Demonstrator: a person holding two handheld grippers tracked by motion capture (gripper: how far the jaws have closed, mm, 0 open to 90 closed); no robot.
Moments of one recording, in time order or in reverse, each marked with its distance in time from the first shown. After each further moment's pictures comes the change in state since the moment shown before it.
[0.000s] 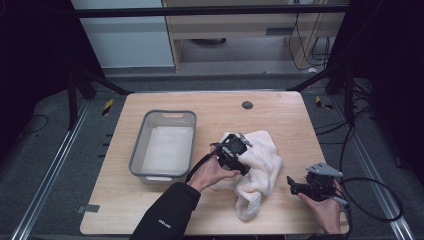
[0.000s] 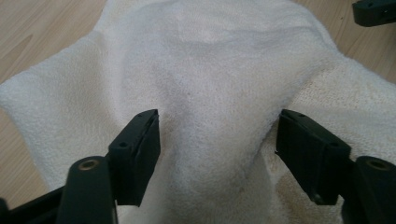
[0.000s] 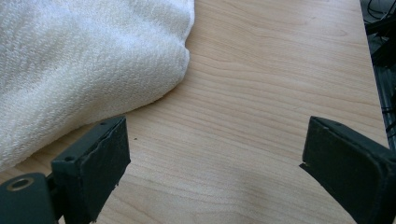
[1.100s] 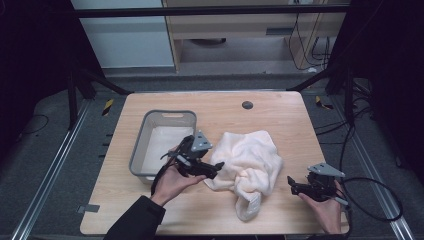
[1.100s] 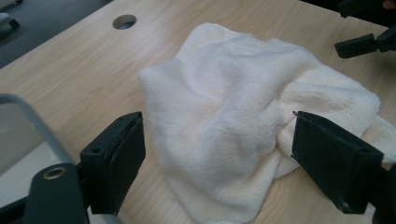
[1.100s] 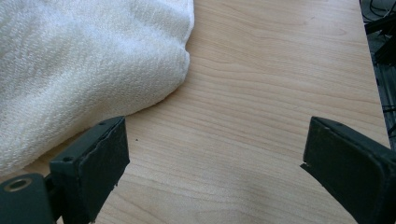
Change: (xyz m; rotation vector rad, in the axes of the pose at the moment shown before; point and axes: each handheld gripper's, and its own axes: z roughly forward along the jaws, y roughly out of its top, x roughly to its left) left arm 0.015 -0.078 -0.098 -0.315 0.128 -0.070; right arm -0.001 0.000 -0.003 -0.010 0.010 0.025
